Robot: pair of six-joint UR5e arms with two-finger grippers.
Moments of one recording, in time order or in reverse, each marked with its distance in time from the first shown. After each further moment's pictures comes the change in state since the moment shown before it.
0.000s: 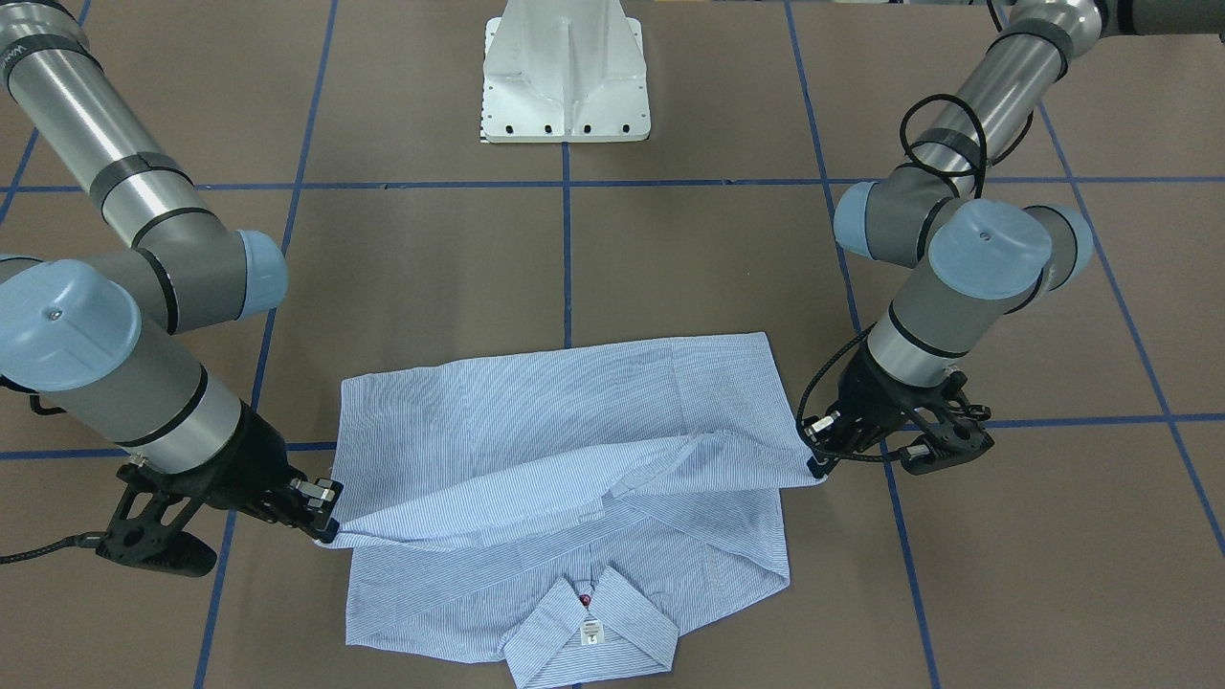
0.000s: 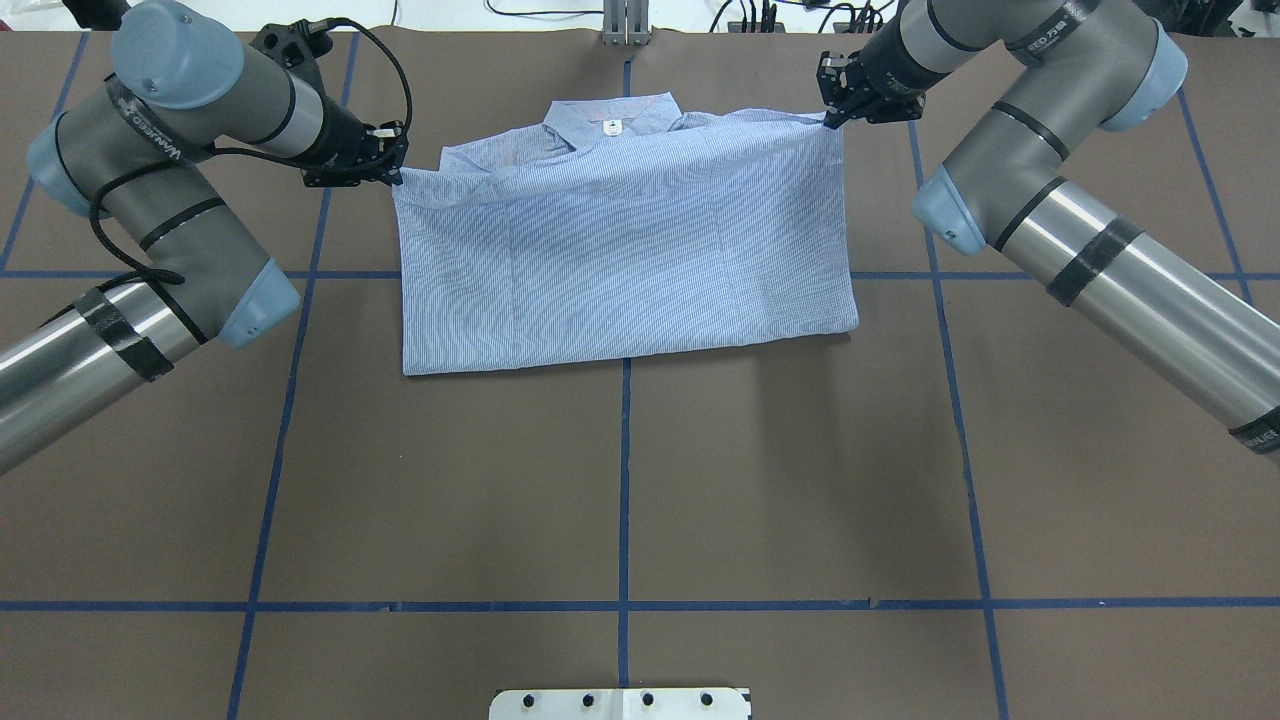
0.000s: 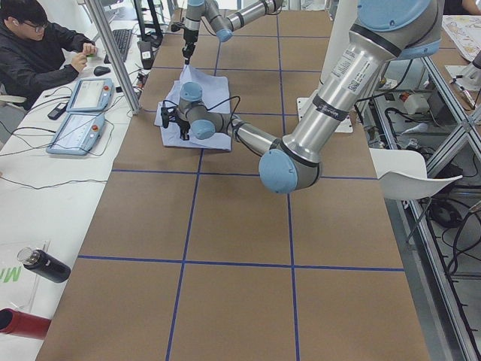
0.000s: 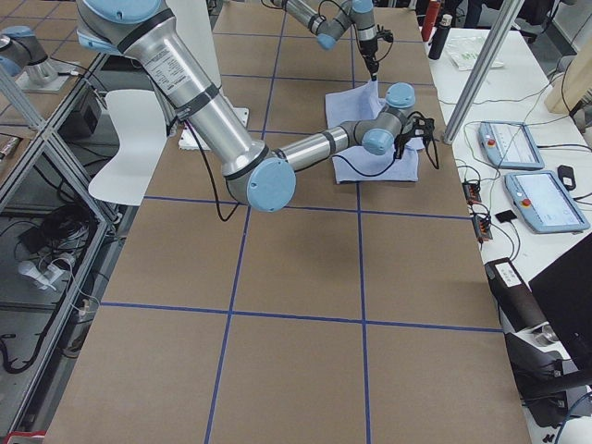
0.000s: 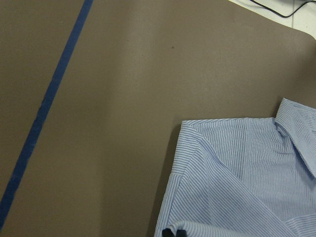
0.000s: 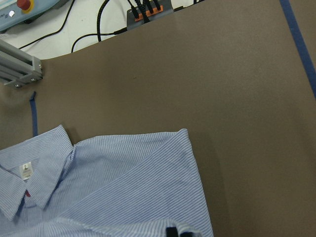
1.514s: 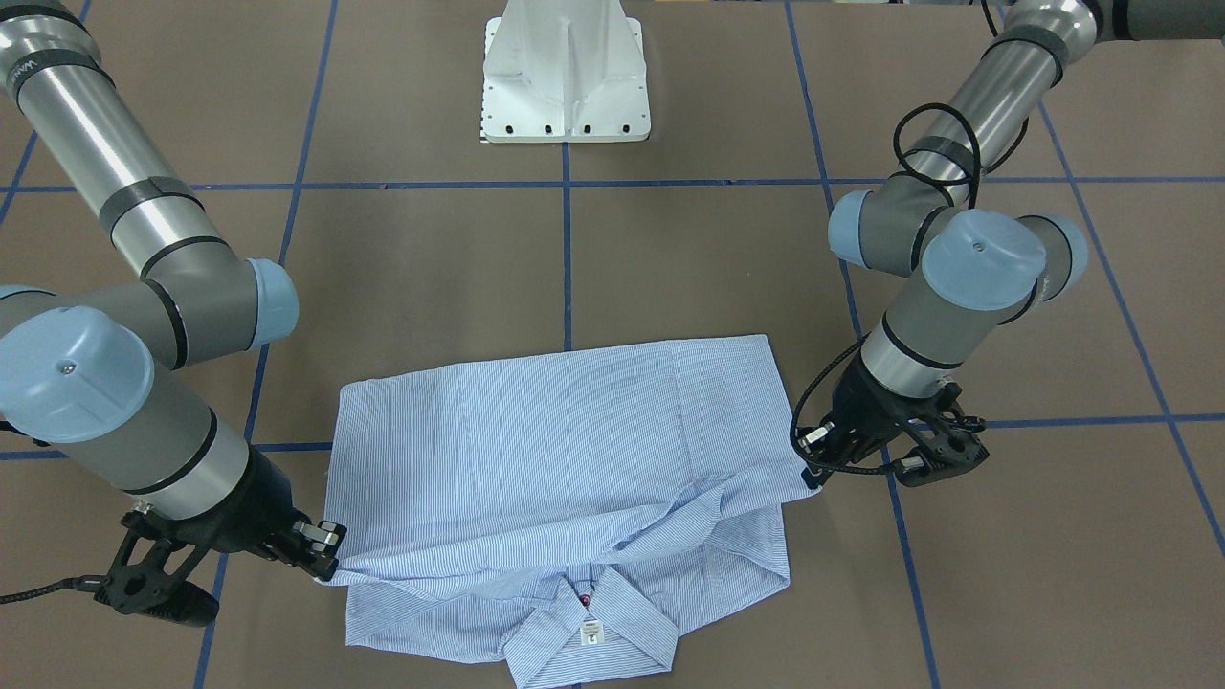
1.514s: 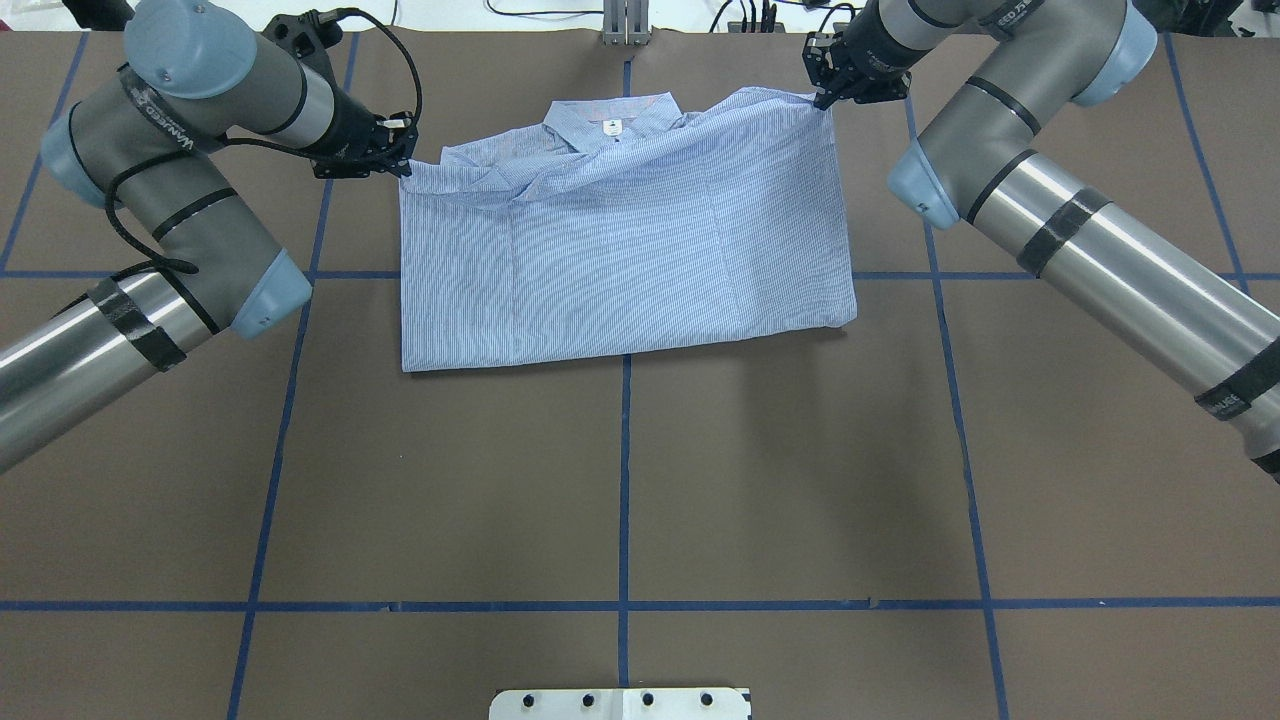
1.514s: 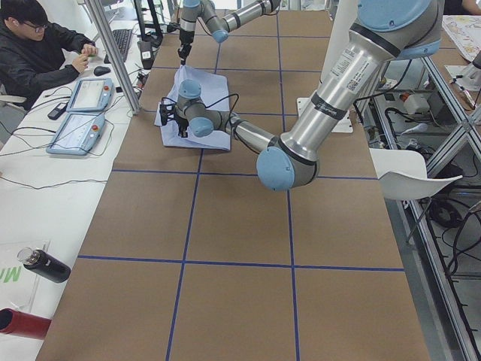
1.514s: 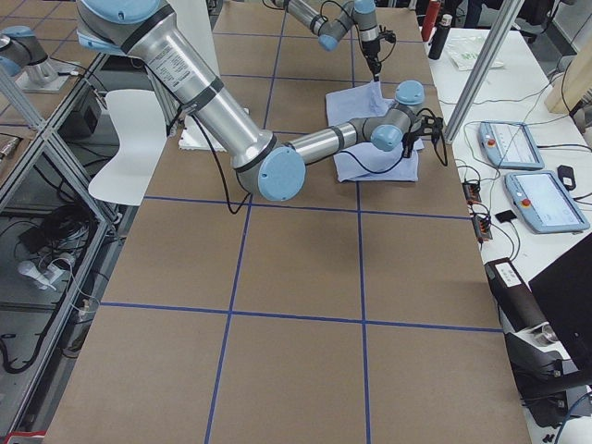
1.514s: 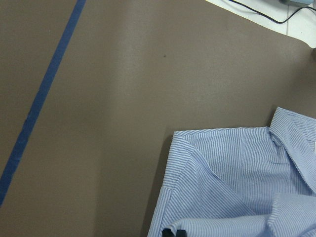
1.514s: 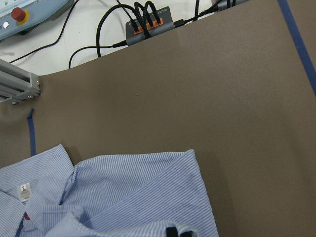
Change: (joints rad) left arm -0.002 -0.032 0.027 -0.003 0.004 -0.005; right arm 0.000 0.091 -0.116 0.000 -0.023 -0.005
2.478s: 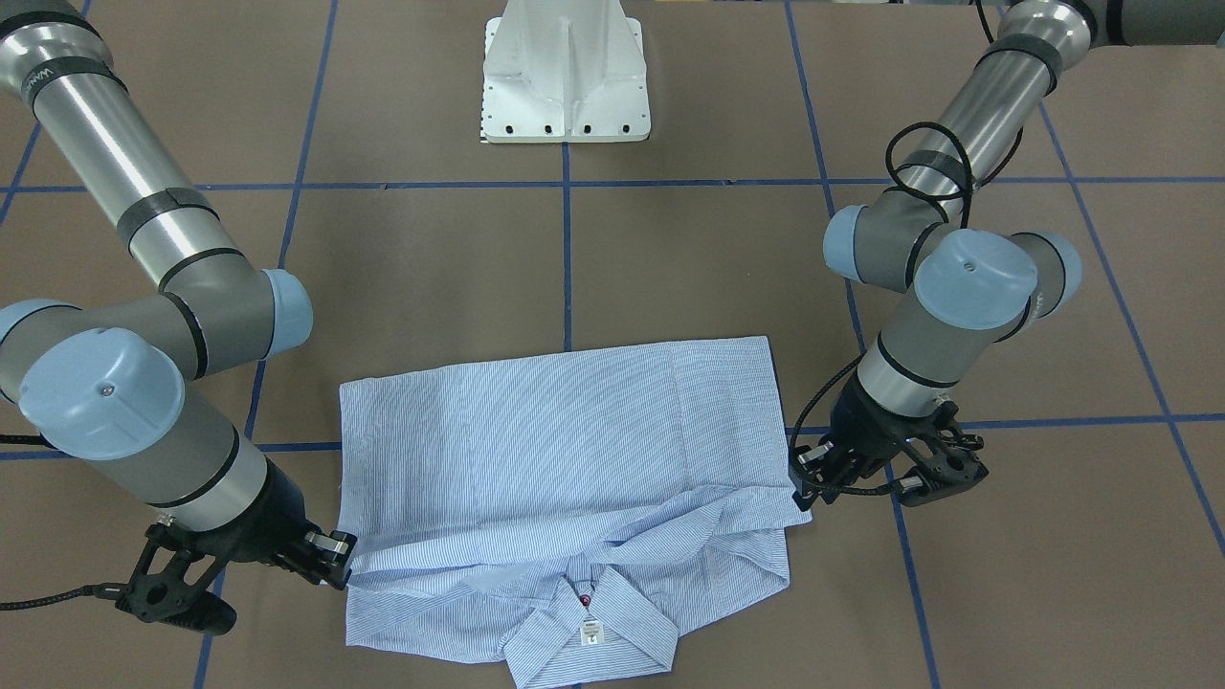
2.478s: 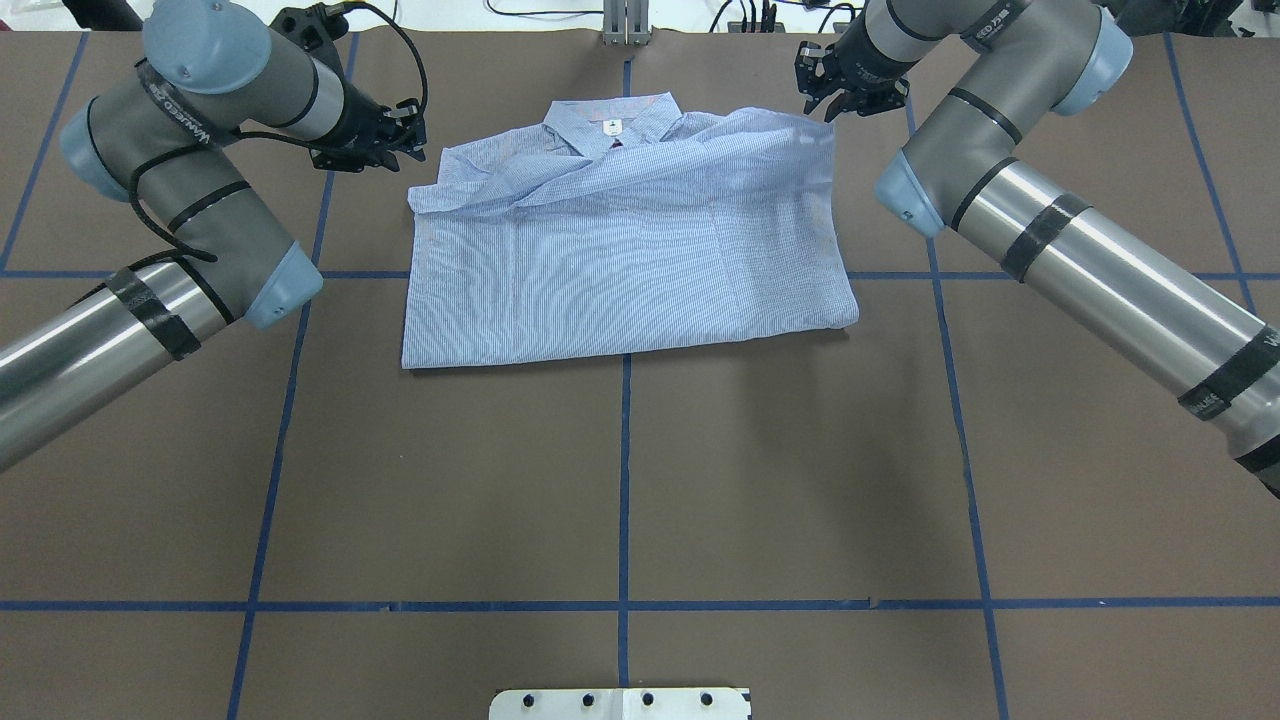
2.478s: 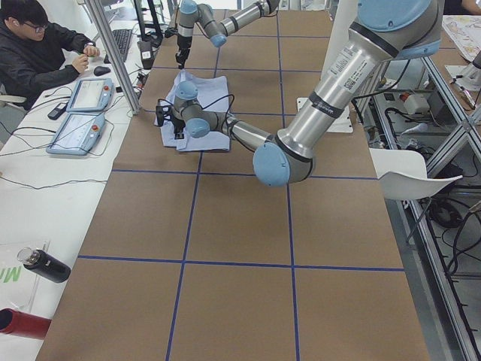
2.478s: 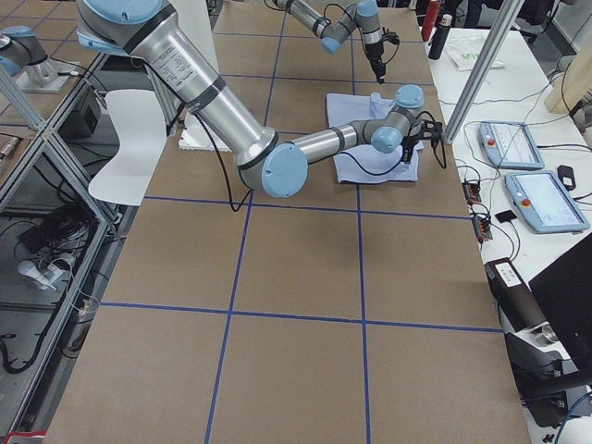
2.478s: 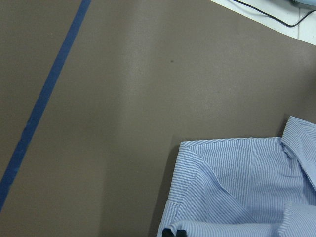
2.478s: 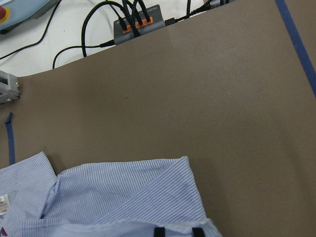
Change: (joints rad) left arm -0.004 -0.035 0.058 -0.027 0.032 -0.001; right arm -0.020 0.011 -0.043 0.002 -0.035 0.000
